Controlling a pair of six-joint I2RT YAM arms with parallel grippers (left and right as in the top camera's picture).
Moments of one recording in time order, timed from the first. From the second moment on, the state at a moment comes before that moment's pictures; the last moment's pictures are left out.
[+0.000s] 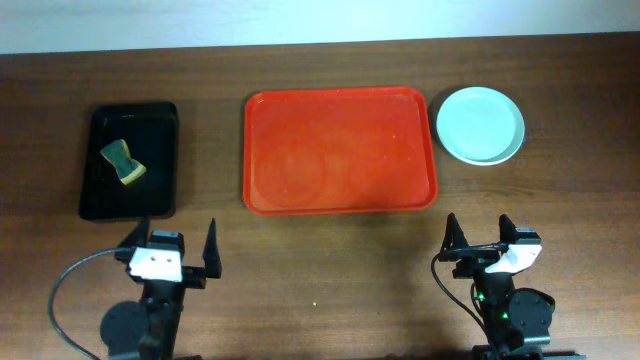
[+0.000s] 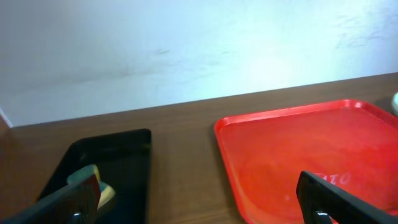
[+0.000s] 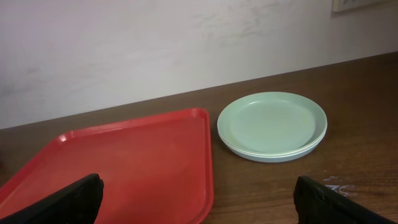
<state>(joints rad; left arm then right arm) 0.12 0.20 0.29 -0.20 0.21 0.11 0.01 0.01 0.01 -0.07 -0.02 0.22</state>
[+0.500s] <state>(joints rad) 0.08 0.01 0.10 0.07 0.14 0.06 0.01 0.01 0.01 -0.07 -0.02 0.22</state>
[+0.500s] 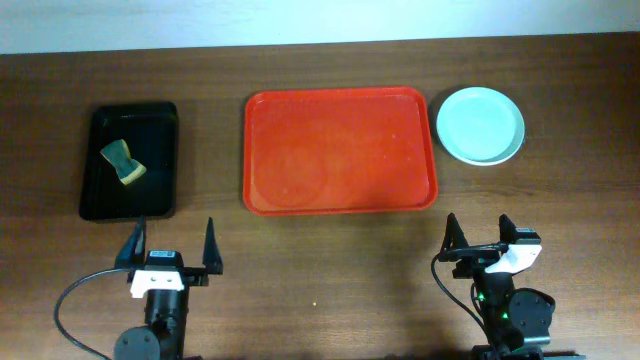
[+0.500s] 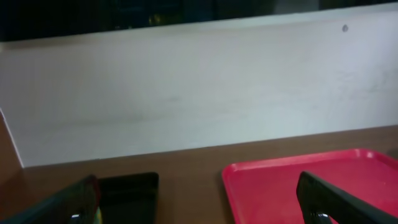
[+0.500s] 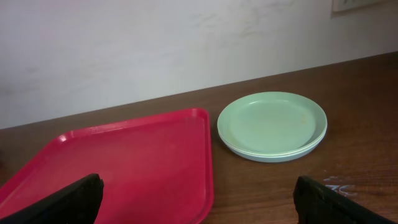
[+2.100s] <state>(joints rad) 0.02 0.01 0.01 -0.08 -0.03 -0.02 0.01 0.01 0.01 -0.07 -0.02 0.22</state>
